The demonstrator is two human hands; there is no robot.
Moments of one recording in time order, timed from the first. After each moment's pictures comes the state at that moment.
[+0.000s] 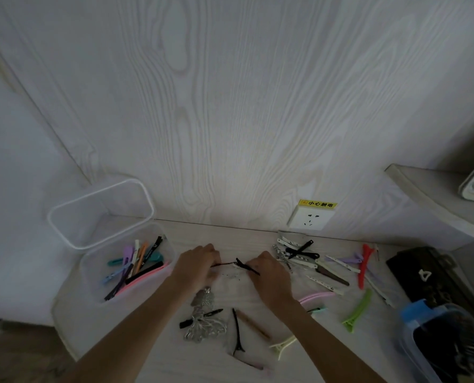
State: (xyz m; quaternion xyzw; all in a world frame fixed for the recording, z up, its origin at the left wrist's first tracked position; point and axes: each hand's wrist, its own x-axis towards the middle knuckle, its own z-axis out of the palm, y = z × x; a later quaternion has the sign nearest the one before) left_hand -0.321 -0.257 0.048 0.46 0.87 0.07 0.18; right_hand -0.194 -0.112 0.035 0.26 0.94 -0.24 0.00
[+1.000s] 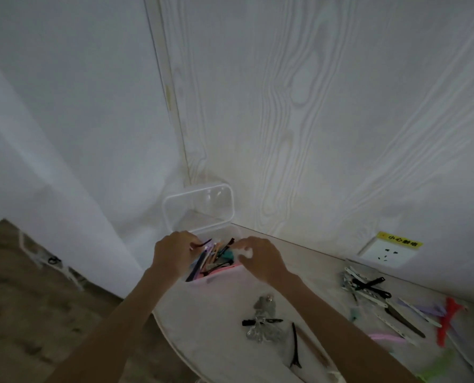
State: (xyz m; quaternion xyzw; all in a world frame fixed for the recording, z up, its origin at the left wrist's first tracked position) left_hand -0.359 -0.408 0.127 0.14 0.98 0.12 0.06; right_hand -0.296 -0.216 0.100 0.06 0.94 -0.34 0.04
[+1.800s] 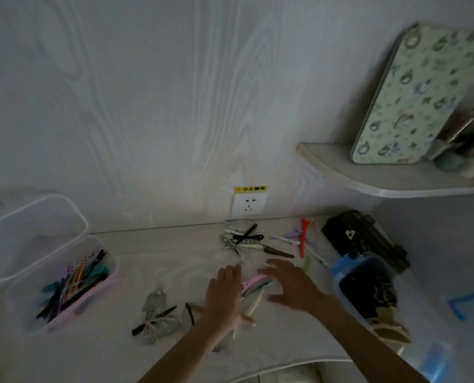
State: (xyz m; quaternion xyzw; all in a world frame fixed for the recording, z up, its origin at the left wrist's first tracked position) left_hand -0.167 -0.173 0.050 0.49 0.84 0.00 0.22; right_hand -0.051 -0.024 0.051 0.22 0.95 -0.17 0.14
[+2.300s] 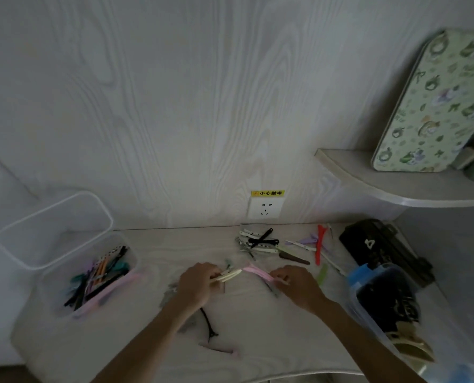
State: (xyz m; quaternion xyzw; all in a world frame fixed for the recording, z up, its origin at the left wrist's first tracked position) left_hand -0.245 -0.218 0.050 0.39 0.87 0.18 0.25; right_hand -0.075 -0.036 0.057 0.30 0.91 -0.28 0.06
